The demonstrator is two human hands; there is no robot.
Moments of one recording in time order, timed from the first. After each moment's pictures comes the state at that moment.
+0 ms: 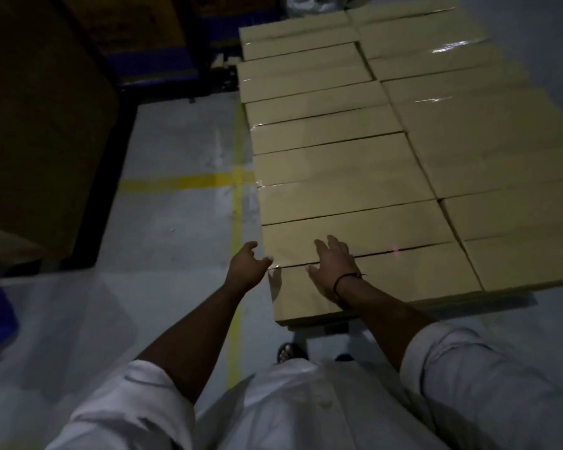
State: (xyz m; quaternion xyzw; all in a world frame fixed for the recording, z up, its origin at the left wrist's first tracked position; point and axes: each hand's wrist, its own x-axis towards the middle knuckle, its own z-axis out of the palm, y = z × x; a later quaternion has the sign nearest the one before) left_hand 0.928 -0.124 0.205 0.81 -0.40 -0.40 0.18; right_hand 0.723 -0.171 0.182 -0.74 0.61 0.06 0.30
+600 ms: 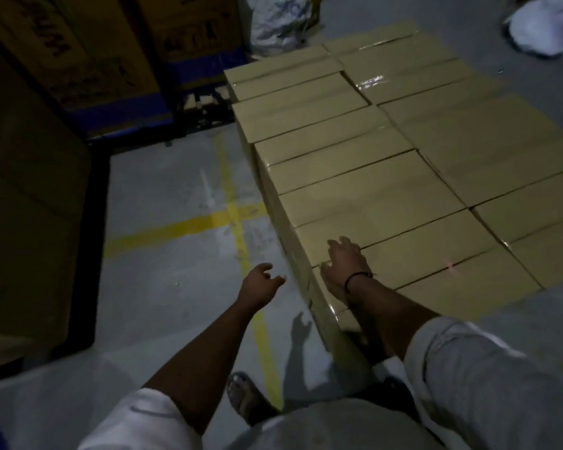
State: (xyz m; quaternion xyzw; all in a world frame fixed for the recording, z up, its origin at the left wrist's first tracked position) left_hand 1.099 -0.205 0.198 0.72 -0.47 -0.50 0.13; right_hand 0.876 -0.244 0.191 -0.65 0.70 0.01 0.29
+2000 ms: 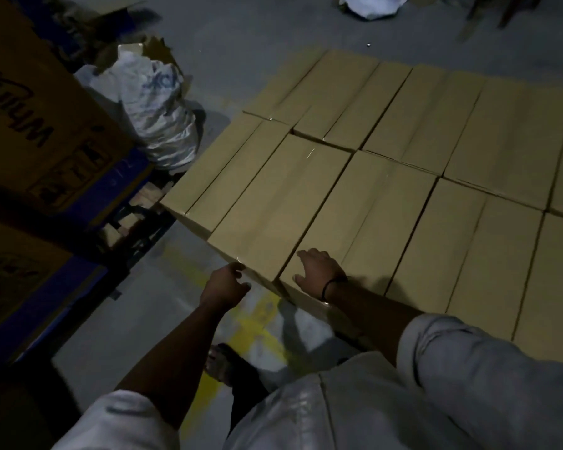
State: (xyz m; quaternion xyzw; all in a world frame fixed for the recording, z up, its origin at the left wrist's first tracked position) left_hand 1.263 -0.791 0.231 0.53 -0.79 -0.30 -0.08; right_hand 1.054 -0.672 0.193 -0.52 0.80 -0.06 0.30
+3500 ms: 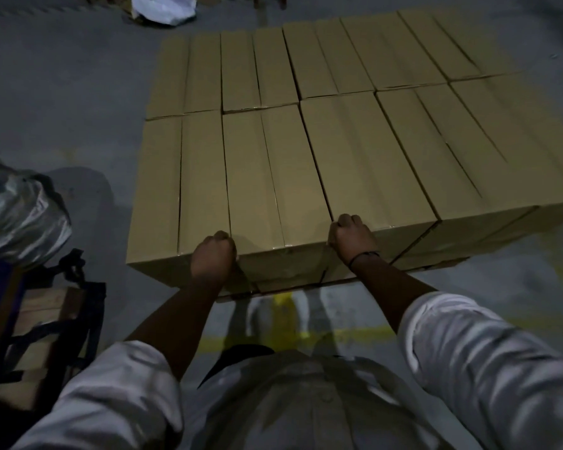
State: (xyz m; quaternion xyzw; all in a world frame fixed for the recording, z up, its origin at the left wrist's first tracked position) left_hand 1.312 -1.072 0.126 0.07 -0.99 -0.03 -0.09; right_hand 1.205 -0.770 0.112 -0.19 0.98 0.02 0.11
